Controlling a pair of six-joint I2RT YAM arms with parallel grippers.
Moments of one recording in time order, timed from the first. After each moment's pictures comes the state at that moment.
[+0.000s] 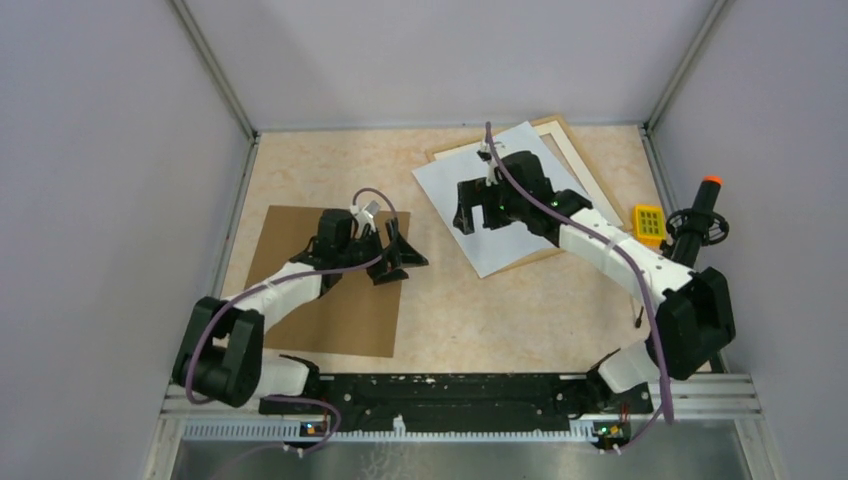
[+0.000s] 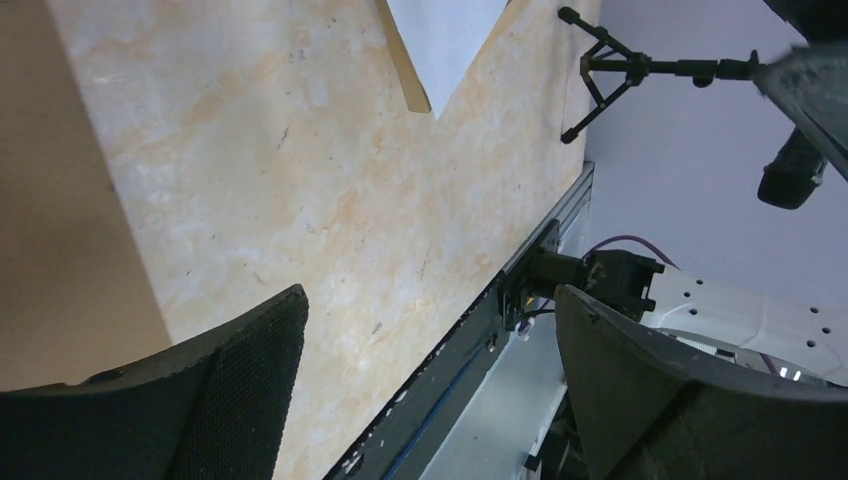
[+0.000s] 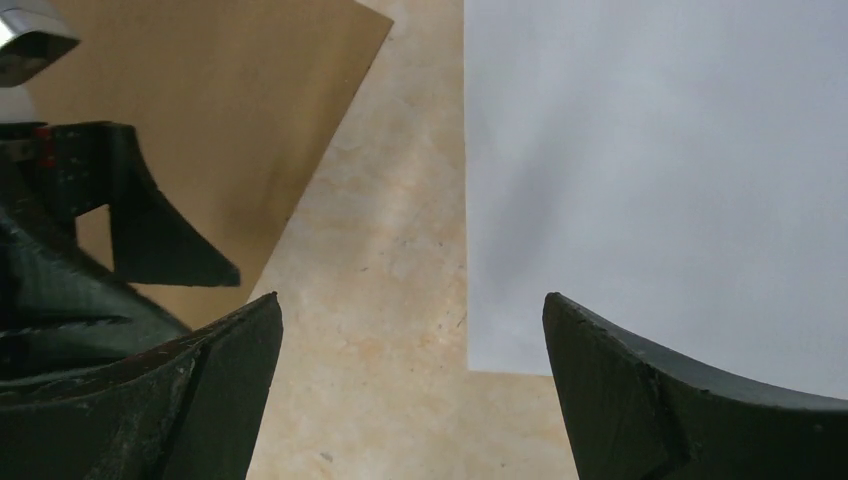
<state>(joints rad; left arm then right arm) -0.30 1.30 0.62 0.03 0.73 -0.80 0.59 1.51 1.26 -0.42 -0.09 0.25</state>
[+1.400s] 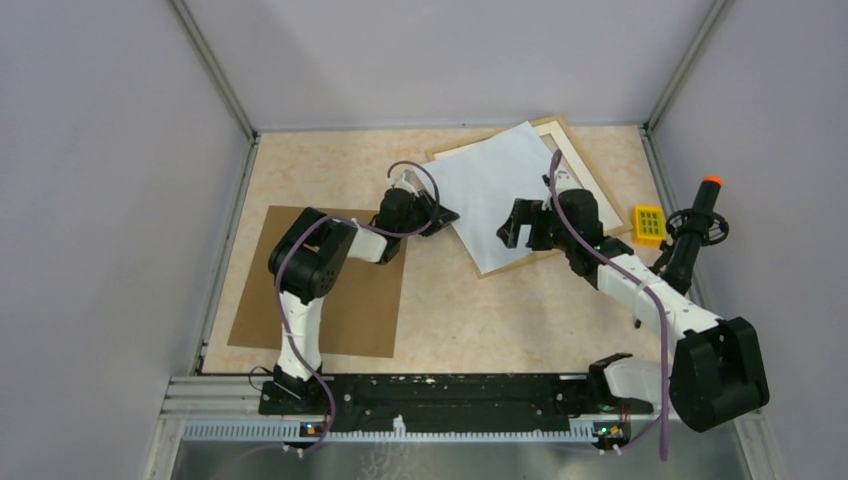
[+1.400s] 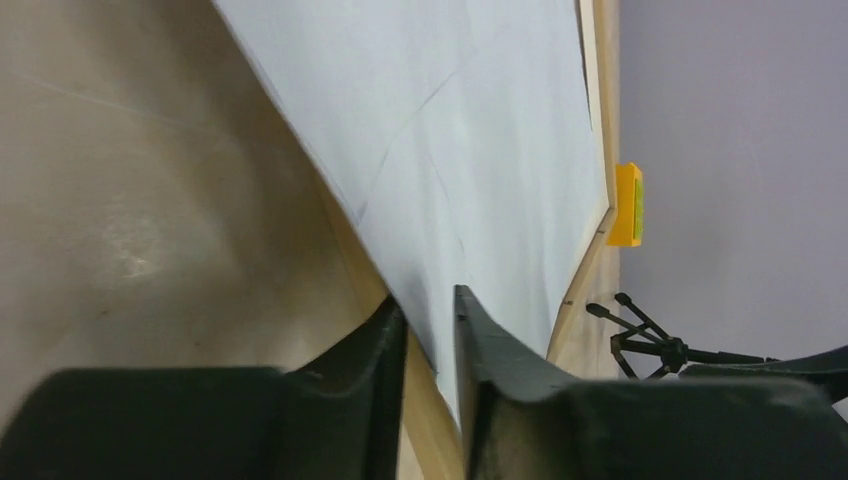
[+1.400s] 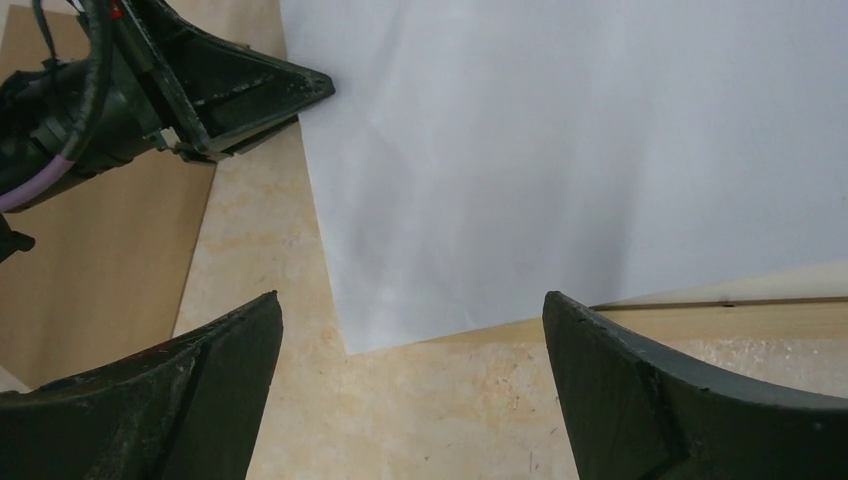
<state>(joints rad) -0.48 2.09 1.01 0.73 0.30 -1.04 0.34 1.21 0.74 -0.10 -0.16 0.37</state>
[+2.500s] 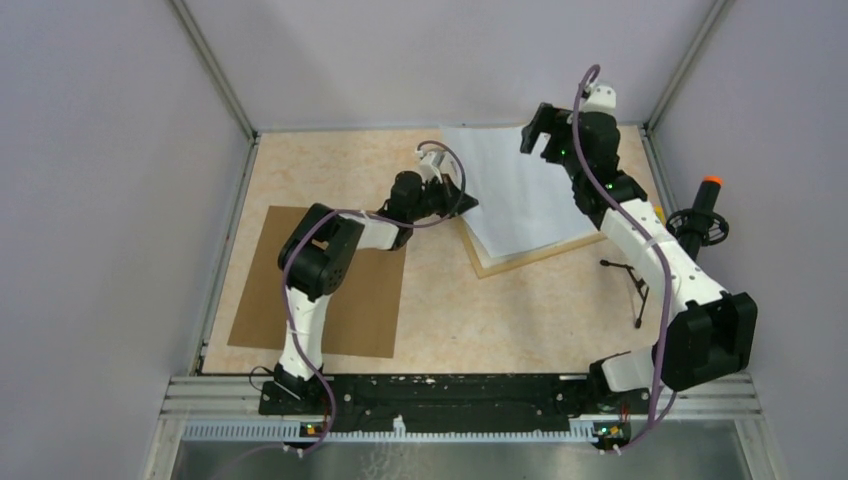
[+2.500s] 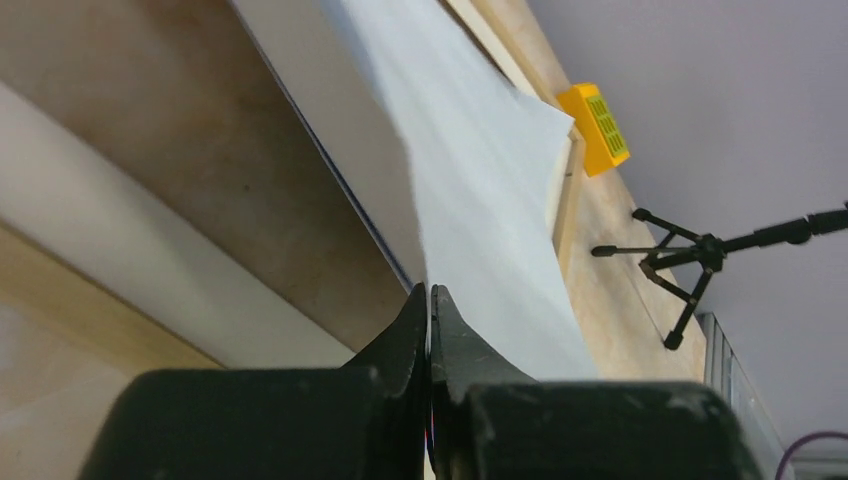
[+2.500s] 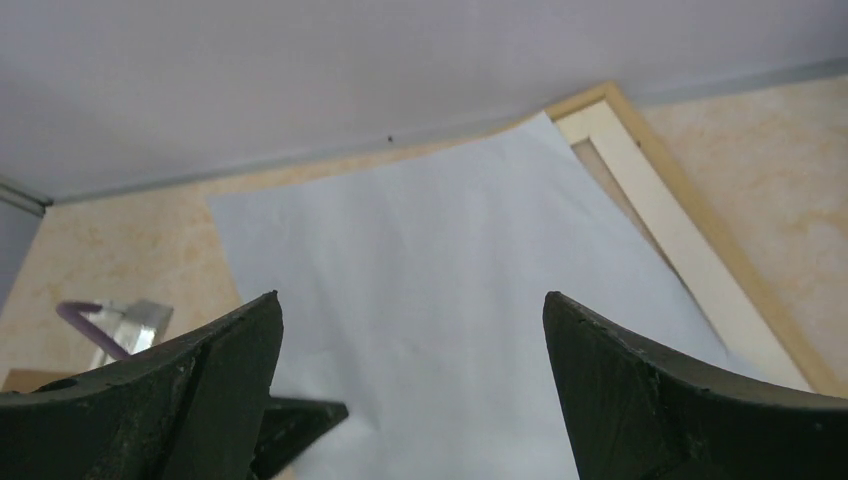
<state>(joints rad) -0.52 2.13 1.20 0.75 0.46 -0.70 0.29 1.37 1.21 -0.10 0.17 0.34</state>
